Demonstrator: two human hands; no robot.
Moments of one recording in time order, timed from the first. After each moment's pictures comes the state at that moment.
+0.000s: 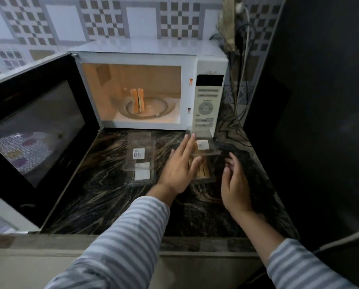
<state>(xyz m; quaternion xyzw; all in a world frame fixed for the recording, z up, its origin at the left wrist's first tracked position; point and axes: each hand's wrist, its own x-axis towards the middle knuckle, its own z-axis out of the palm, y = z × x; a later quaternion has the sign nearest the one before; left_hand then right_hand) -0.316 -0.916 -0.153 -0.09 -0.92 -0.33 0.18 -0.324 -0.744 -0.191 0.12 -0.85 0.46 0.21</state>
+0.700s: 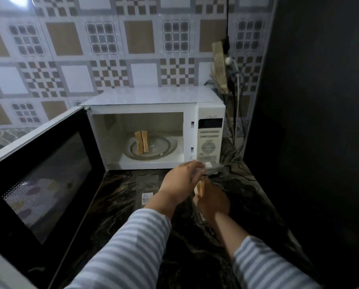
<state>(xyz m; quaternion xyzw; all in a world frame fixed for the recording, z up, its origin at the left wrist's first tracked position) -0.351 -0.945 -0.074 -0.12 -0.94 -0.25 0.17 -0.359 -0.830 -0.125 0.05 -0.96 0.28 0.05</state>
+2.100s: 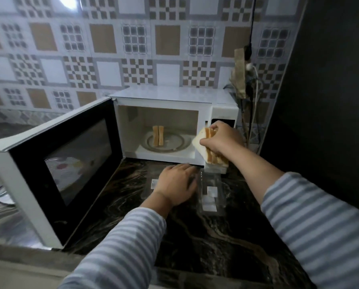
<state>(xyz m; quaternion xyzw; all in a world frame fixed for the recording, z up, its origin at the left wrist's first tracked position) -0.300 -0.948 -0.078 -0.06 -0.98 -0.08 0.19 -0.369 -0.820 0.033 0.11 -0.94 0.32 0.06</state>
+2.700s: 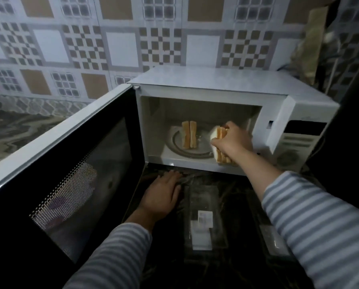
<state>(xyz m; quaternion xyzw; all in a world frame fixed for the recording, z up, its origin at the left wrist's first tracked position) -0.374 -1.143 -0.168 0.01 -0.98 -0.14 0.12 -0.490 -0.973 -0.031 0.08 -0.94 0.33 0.05</state>
